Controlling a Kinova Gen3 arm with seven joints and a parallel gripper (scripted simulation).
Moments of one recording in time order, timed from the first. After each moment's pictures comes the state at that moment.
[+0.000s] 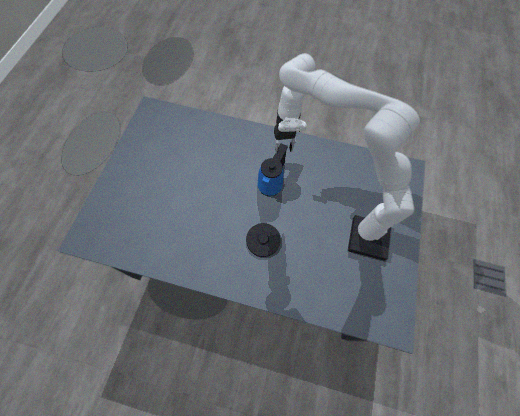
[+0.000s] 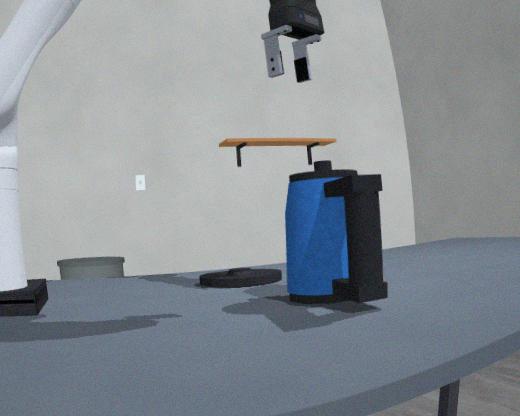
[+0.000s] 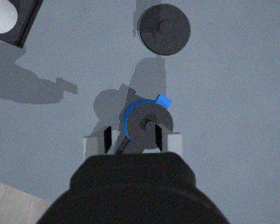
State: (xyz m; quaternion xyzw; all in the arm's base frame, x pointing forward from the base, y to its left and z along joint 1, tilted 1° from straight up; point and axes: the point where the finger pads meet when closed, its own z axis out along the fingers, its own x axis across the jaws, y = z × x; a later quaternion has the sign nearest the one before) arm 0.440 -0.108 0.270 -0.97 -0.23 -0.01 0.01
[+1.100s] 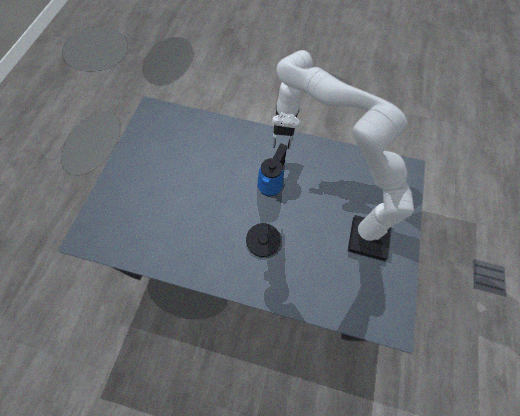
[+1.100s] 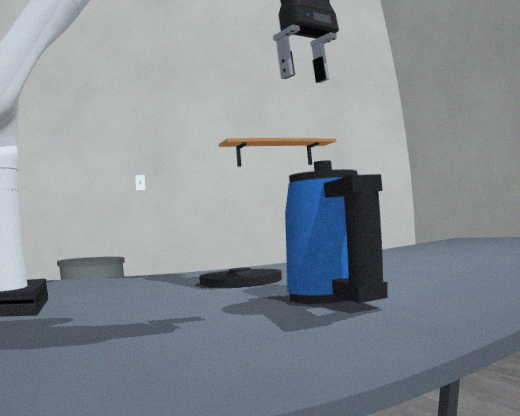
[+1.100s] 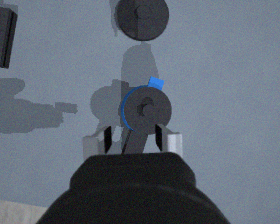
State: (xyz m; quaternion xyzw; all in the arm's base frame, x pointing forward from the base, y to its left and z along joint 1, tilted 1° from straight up) arm 0.453 -0.128 0.264 -0.99 -0.11 0.00 0.00
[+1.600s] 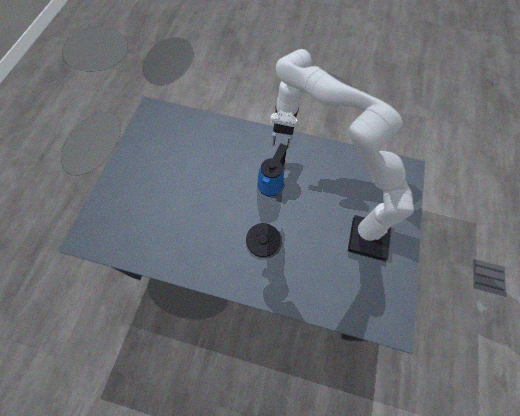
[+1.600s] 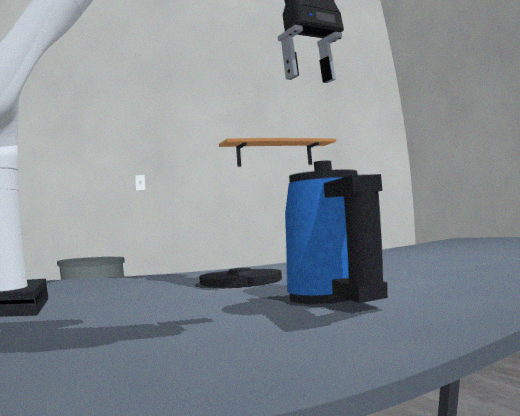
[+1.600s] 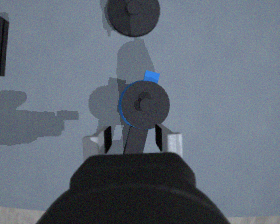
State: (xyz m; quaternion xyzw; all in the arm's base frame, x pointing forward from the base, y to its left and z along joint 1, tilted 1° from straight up) arm 0.457 -0.135 0.261 -1.00 -0.07 0.00 0.00
